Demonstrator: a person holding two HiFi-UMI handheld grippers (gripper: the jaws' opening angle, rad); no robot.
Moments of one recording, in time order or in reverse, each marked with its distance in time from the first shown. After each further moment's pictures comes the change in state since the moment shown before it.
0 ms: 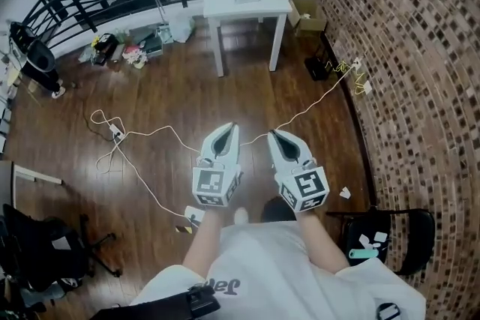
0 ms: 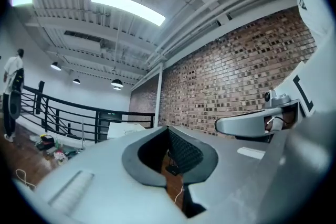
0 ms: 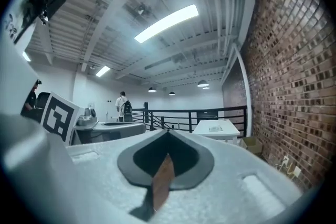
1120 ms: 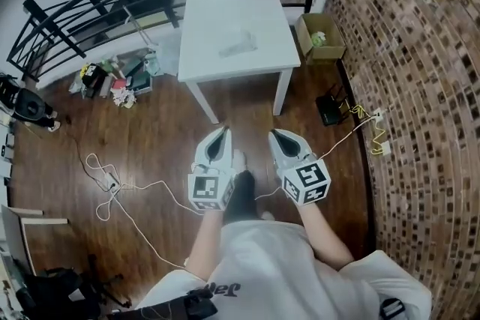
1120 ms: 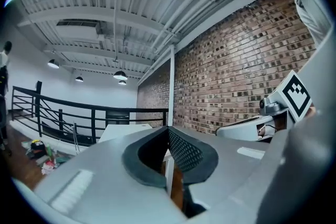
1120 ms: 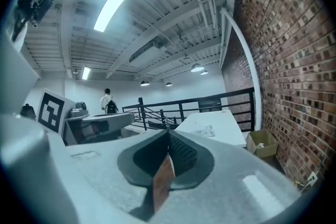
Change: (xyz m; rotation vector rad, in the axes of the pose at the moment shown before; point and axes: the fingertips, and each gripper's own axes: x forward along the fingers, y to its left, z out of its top) left arm 0.551 0.193 -0.019 0.032 0.077 0.092; right arm 0.436 -0.425 0.010 0.131 0.117 0.065
